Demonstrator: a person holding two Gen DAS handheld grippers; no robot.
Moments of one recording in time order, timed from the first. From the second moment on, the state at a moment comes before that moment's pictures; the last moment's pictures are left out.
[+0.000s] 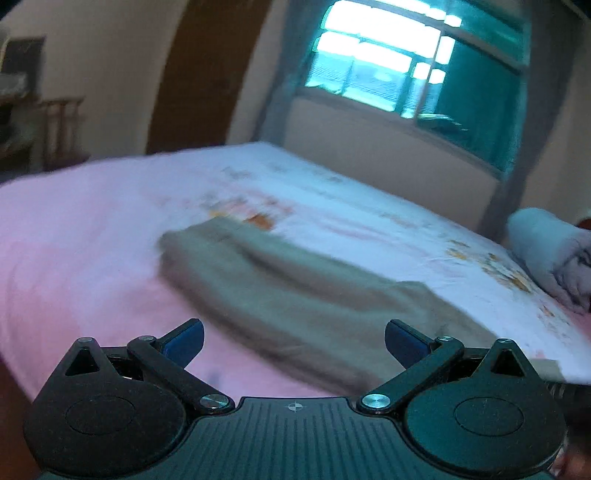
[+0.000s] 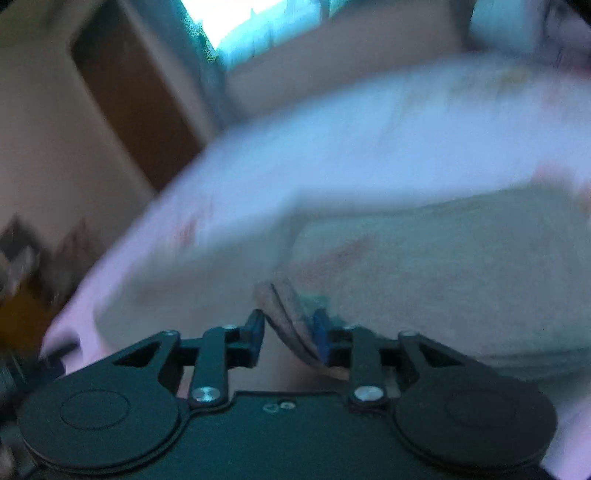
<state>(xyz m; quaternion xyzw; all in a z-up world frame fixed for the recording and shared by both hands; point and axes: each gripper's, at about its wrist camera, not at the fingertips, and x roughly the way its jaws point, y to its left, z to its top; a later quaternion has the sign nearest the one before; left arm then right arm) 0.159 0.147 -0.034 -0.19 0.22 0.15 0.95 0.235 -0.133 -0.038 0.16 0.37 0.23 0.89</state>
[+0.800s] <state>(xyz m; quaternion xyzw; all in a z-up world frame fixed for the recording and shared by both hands) 0.302 0.032 -0.102 -0.28 0.37 -0.05 0.88 0.157 -0.357 -0.022 0.34 0.24 0.02 0.91</state>
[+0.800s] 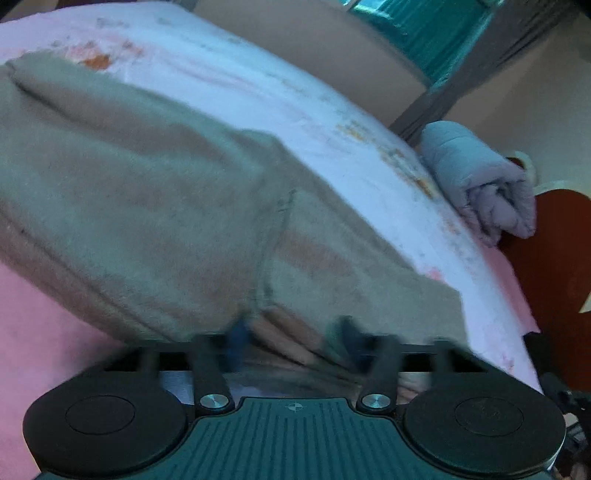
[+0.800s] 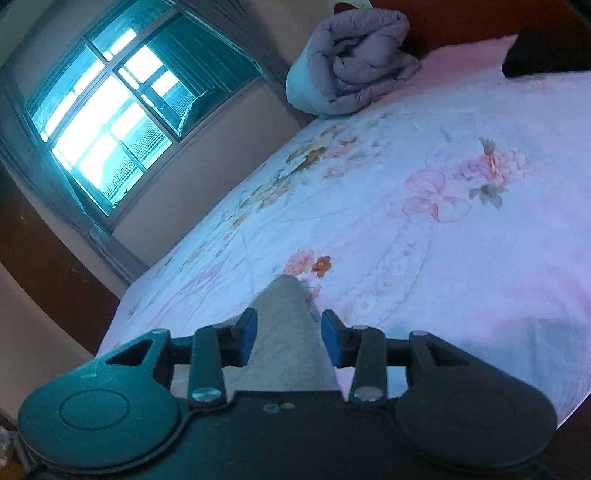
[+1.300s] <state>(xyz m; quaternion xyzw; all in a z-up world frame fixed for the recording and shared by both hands) 0.283 0.036 -0.104 -0.26 0.36 -0.05 0.90 0.200 -0.336 -0.066 0.45 0.34 0.08 0.82</state>
